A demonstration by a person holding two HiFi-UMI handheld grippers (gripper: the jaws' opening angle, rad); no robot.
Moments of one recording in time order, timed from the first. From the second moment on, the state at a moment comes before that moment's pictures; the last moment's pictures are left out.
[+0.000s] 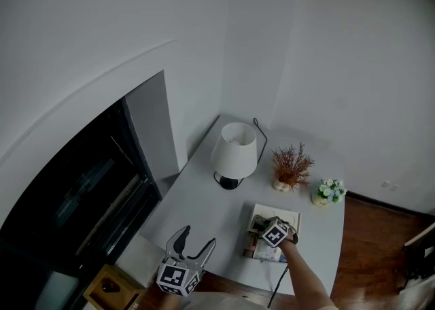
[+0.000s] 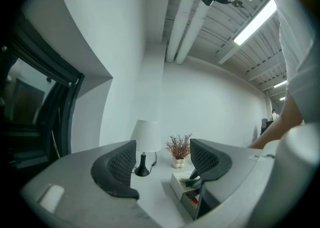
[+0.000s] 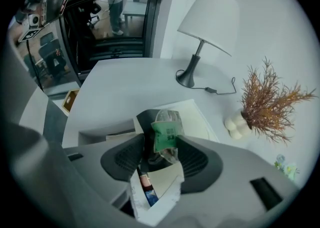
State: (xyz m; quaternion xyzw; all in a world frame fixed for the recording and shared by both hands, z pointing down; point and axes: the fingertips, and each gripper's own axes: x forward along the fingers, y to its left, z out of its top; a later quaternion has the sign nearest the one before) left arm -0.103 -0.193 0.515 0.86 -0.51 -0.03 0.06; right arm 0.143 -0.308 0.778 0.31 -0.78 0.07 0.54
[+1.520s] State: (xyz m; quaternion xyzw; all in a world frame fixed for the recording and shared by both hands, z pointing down) left arm -0.034 -0.207 0.483 0.89 -0.45 -0.02 0.00; right arm 0.206 -0.147 0.461 0.62 -0.78 -0.07 -0.04
